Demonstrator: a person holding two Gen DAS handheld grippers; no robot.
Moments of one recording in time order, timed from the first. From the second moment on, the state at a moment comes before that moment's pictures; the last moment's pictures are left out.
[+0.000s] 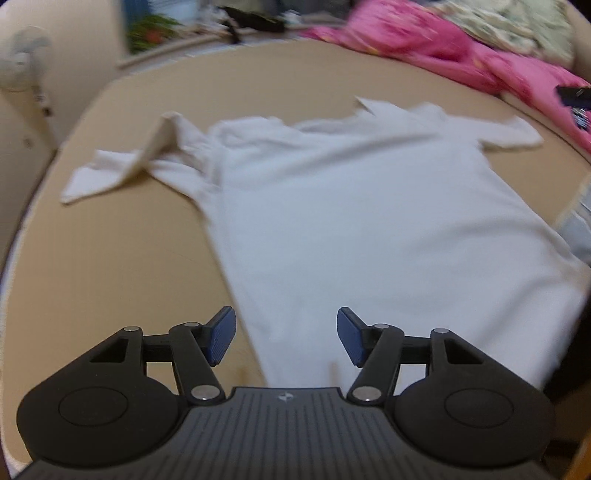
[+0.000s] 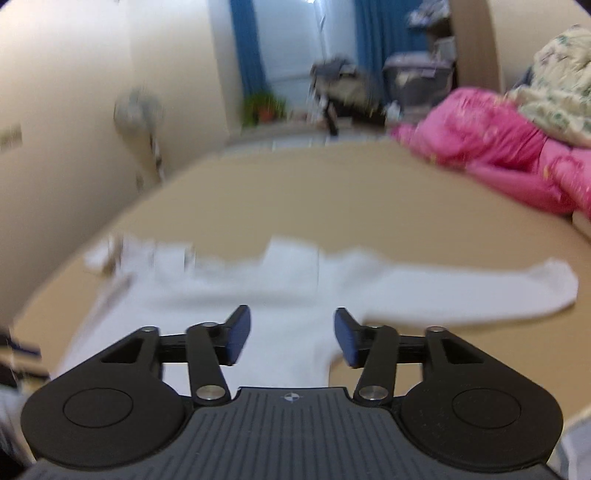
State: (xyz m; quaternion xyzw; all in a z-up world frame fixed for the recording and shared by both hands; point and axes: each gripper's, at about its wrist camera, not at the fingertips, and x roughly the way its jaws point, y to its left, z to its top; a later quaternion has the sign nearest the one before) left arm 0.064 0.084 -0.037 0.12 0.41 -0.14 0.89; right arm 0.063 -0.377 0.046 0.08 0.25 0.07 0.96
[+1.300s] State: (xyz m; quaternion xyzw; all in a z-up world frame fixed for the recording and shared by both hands) left arm 0.221 0.151 -0.042 0.03 0.31 0.11 0.94; right arm 0.165 -0.349 -0.014 0.08 0.30 0.07 0.95
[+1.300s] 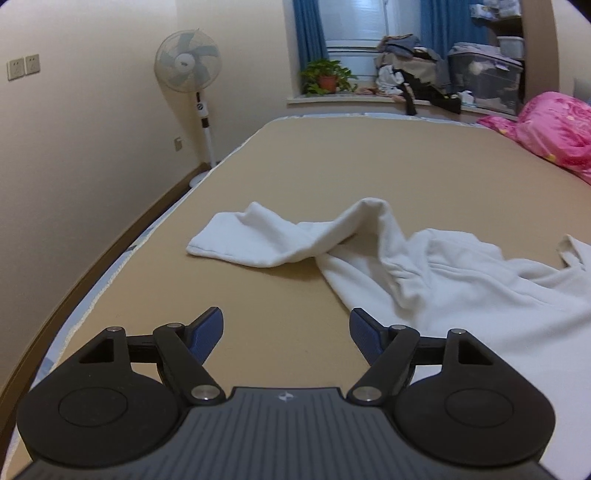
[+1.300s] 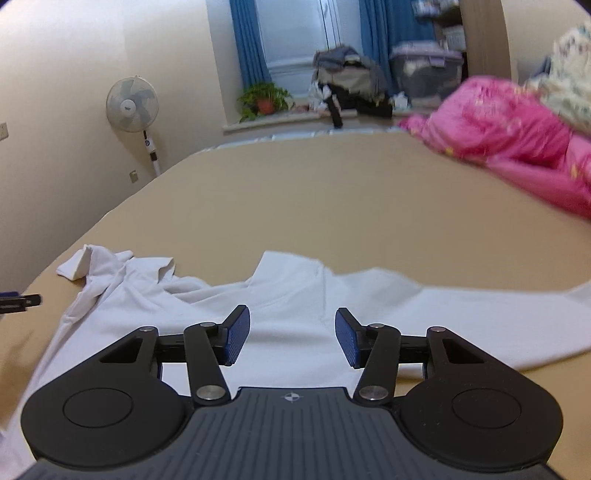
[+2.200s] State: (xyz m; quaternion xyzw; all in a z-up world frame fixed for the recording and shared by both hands) left arm 0.339 0.309 -0.093 -0.29 0.29 0.13 0.90; right arm 0.189 -0.335 -0.049 0.02 0.37 0.08 0.93
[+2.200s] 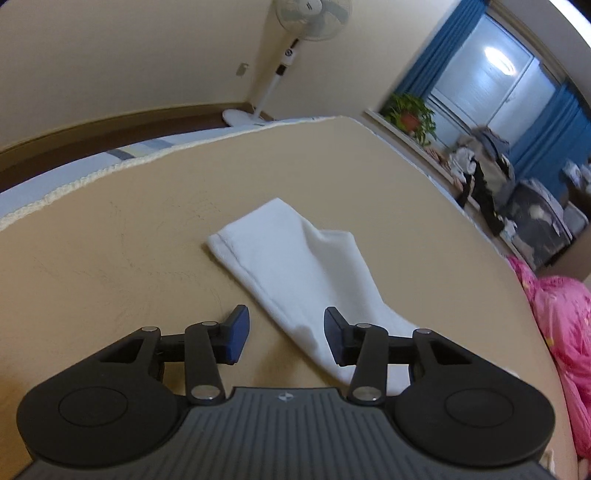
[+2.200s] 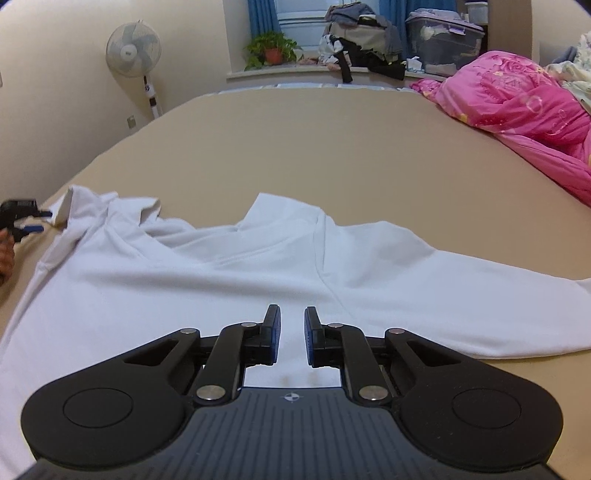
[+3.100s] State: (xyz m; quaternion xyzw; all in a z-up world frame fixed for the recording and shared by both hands) left arm 0.094 0.456 -0.018 -0.34 0.26 0.45 0.78; right arm 0.183 -0.320 -0.043 0.00 0.35 0.09 0.93
